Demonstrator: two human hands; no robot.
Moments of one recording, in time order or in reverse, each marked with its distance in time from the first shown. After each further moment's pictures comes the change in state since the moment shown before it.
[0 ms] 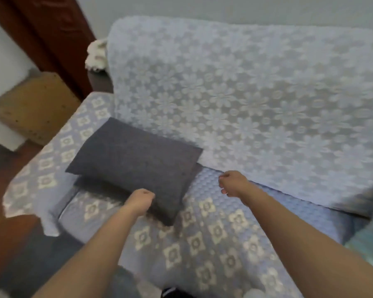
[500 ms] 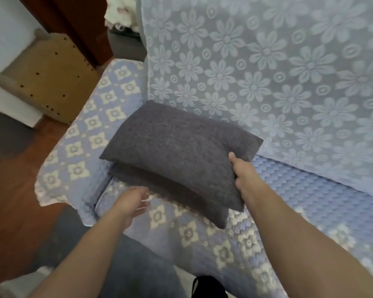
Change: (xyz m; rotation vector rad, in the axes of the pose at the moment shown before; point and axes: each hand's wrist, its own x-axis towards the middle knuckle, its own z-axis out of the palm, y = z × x) left_hand 0.121 -0.110 -0.169 -0.499 0.059 -0.283; right_hand 0.150 -0.099 0.204 0.917 0.050 0.341
